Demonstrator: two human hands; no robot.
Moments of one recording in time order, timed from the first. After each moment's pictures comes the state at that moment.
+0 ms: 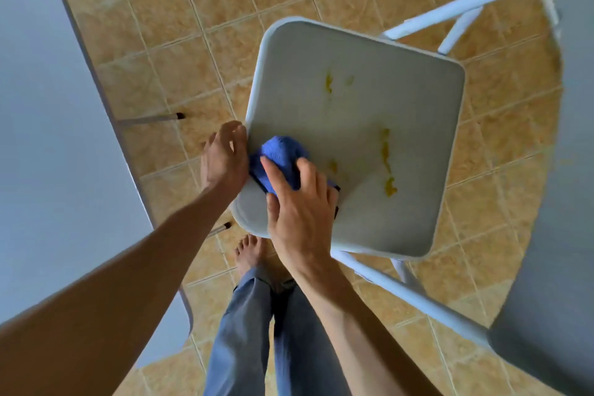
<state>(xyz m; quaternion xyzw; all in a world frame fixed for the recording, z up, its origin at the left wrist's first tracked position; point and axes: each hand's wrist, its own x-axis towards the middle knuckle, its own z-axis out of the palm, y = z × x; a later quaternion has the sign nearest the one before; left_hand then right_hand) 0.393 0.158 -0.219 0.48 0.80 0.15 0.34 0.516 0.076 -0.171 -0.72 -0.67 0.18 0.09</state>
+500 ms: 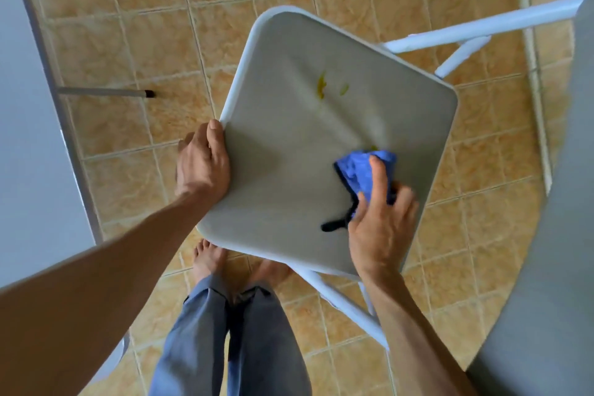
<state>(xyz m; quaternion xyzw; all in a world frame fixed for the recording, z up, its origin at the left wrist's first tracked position) 0.407 0.150 -0.247 0.44 0.82 0.19 0.33 0.660 0.084 -0.222 -0.80 -0.59 0.03 0.07</state>
